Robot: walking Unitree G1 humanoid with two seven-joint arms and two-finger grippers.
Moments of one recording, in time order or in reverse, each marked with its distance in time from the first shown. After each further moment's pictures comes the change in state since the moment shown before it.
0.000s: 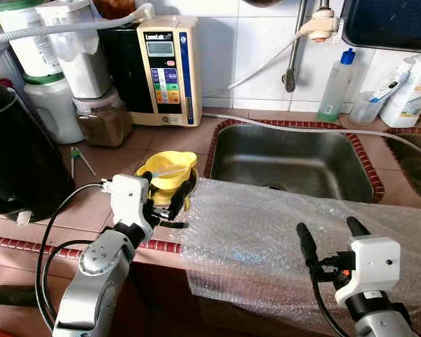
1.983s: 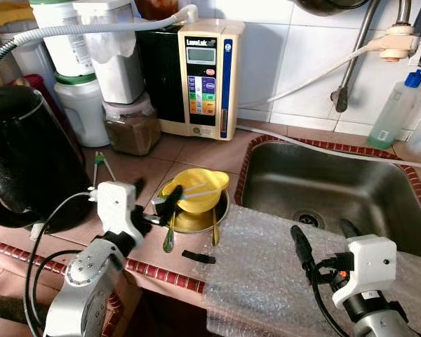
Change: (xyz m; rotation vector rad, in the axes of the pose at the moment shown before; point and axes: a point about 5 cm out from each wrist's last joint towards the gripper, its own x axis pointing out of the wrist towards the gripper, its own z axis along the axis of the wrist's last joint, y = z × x) left arm -0.016 0.003 0.000 -0.091 -0.027 -0.060; right arm 0.001 0.003 -0.002 0.049 0.010 0.084
